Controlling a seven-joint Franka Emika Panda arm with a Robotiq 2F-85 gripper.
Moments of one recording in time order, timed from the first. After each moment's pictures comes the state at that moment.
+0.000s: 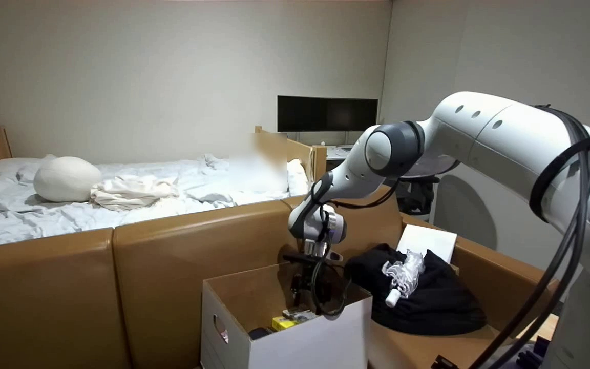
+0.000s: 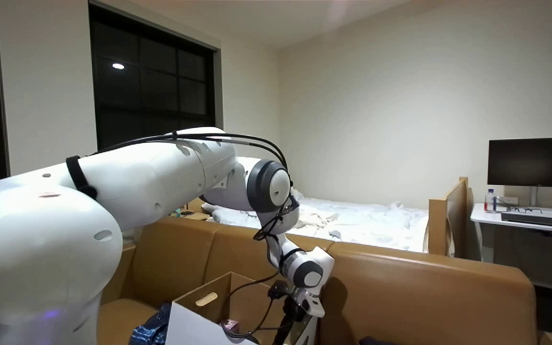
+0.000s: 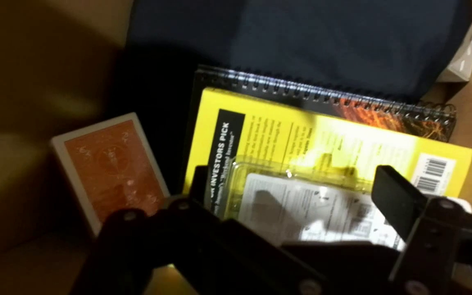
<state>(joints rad) -0.10 1.23 0.05 -1.36 0.41 2.16 0.95</state>
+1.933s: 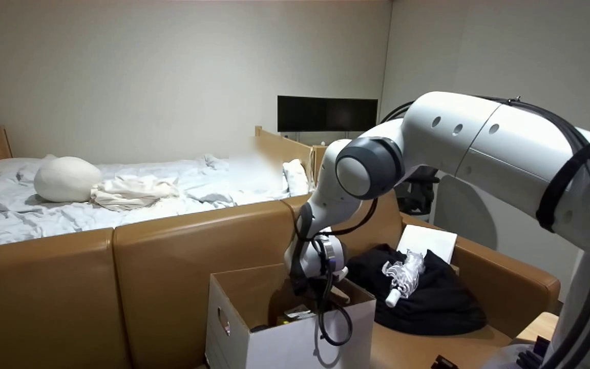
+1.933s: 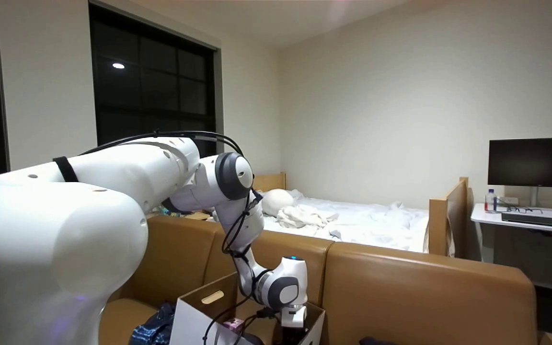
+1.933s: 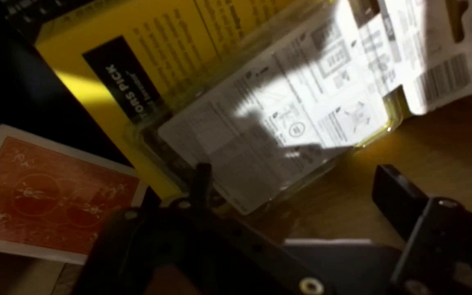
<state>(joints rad) 0.27 1.24 -0.27 -1.60 0.50 2.65 1.68</state>
